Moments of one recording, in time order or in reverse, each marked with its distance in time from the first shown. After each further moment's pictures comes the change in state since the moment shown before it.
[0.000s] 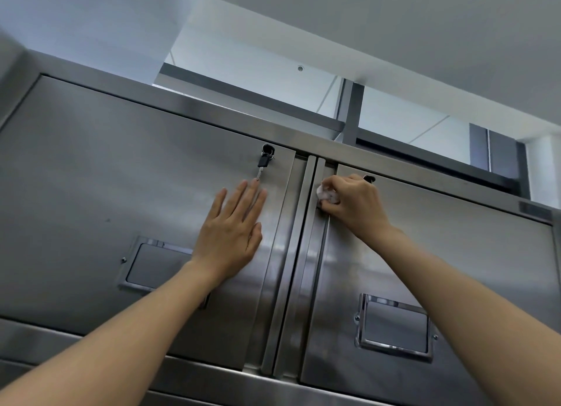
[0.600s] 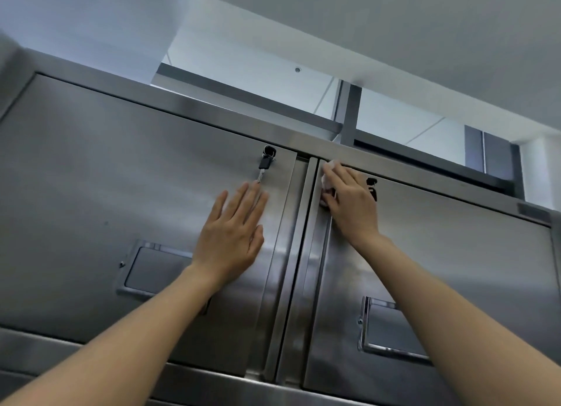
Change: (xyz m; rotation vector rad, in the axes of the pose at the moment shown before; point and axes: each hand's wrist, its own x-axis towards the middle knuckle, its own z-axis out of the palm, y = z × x) left_hand -0.001 0.000 0.003 -0.009 0.017 -0.002; right_hand -0.001 -0.013 0.013 -0.010 -0.023 0.182
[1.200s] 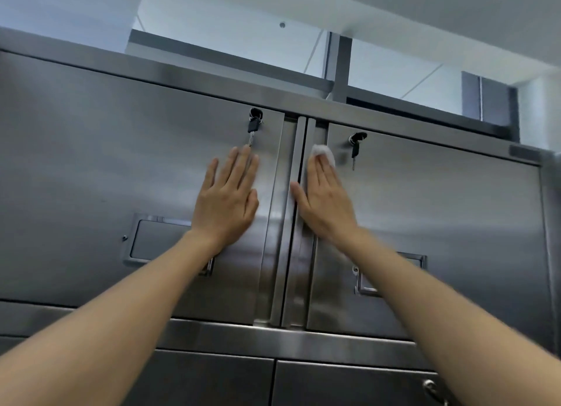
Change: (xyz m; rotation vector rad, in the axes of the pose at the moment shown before) left_hand 0.002 -0.001 0.000 -0.026 -0.030 0.007; right_hand -0.060 -0.045 -0.002 0.058 -0.285 0.107
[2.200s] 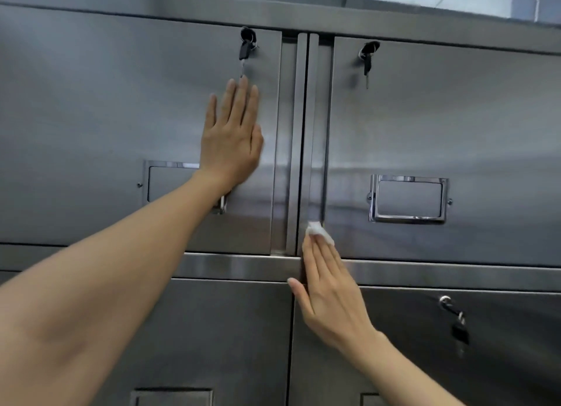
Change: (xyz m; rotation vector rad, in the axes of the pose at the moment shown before) left_hand 0.000 0.003 -0.009 0.016 -0.074 -0.011; right_hand -0.229 -0.044 0.070 0.046 -0.065 -0.070
